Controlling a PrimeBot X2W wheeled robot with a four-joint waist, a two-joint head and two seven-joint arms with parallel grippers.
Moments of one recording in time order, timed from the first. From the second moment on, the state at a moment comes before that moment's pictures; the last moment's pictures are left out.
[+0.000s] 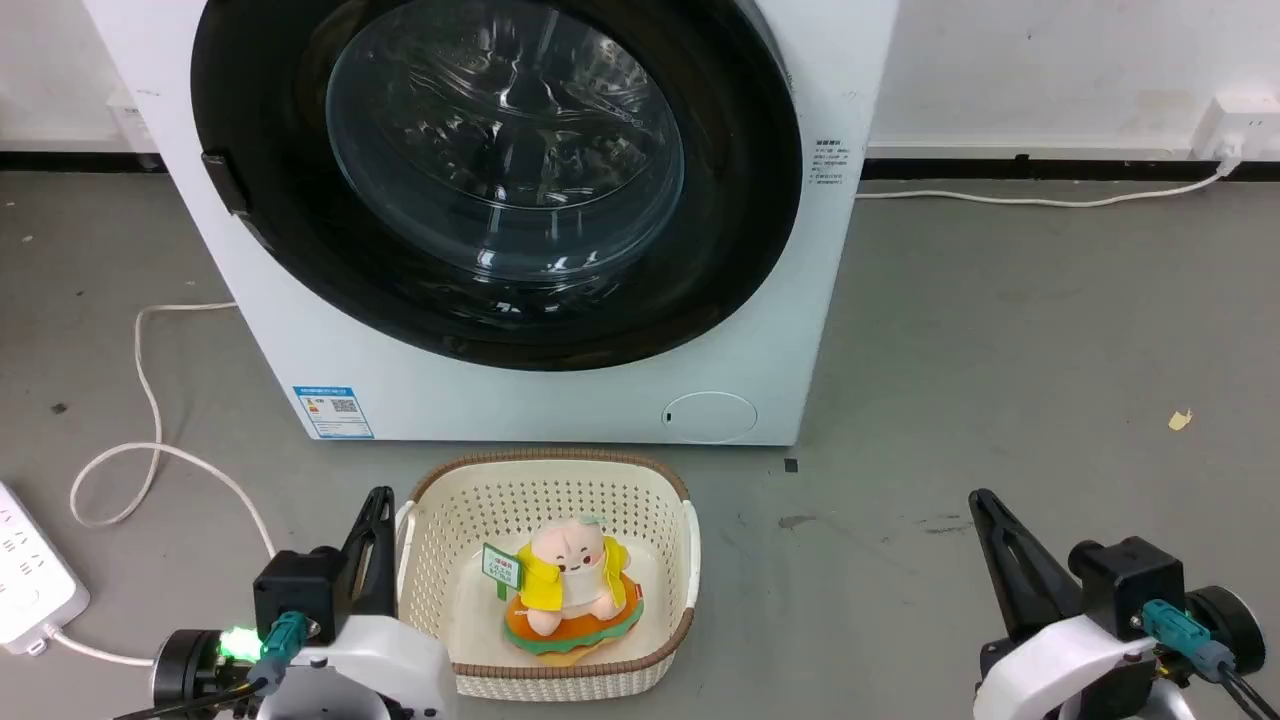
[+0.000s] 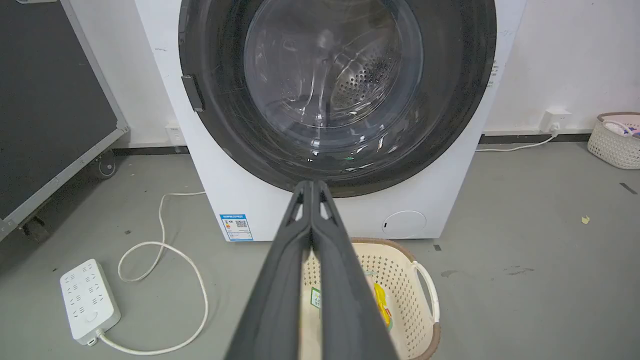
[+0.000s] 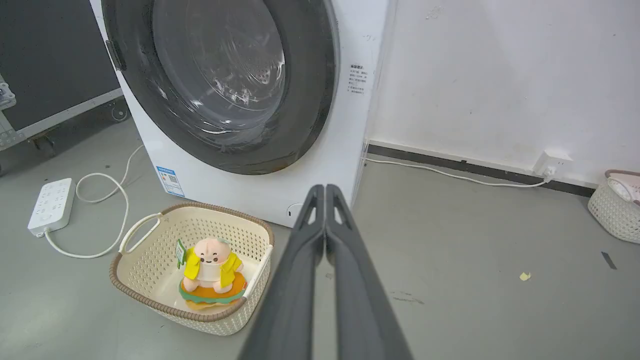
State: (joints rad) left arm -0.01 0.05 0.00 0.00 -0.01 0.00 0.00; right arm -0.01 -0.05 0.00 0.00 0.00 0.13 0.00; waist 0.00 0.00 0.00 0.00
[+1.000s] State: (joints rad) left arm -0.01 0.05 0.00 0.00 -0.01 0.00 0.00; right arm -0.01 -0.05 0.00 0.00 0.00 0.13 0.00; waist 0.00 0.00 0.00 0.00
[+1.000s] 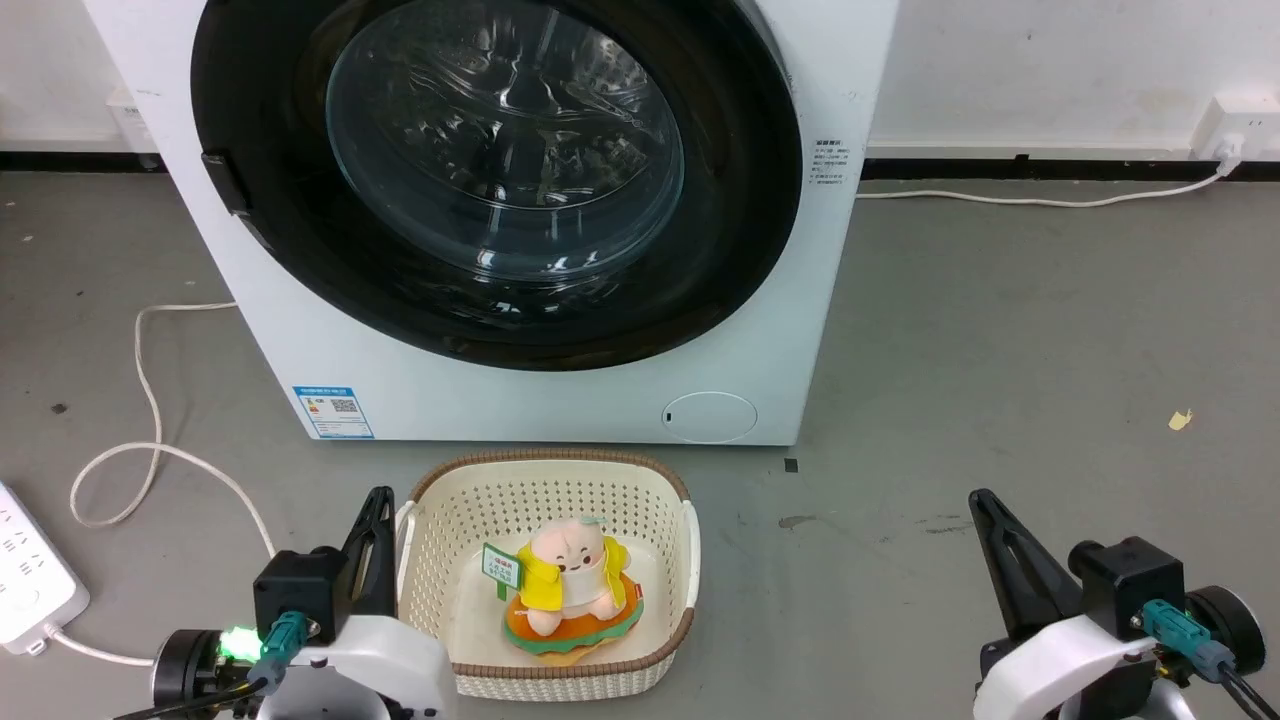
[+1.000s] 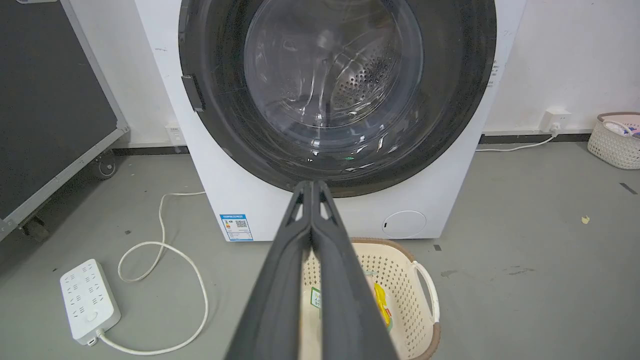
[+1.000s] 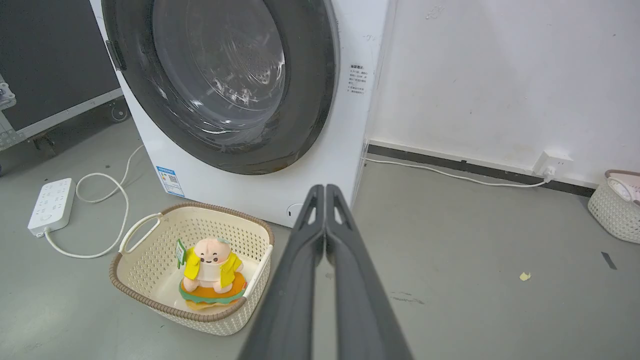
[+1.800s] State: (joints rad) left arm -0.01 0.05 0.00 0.00 -0.01 0.00 0.00; right arm -0.01 -0.05 0.00 0.00 0.00 0.13 0.00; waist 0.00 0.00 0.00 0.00
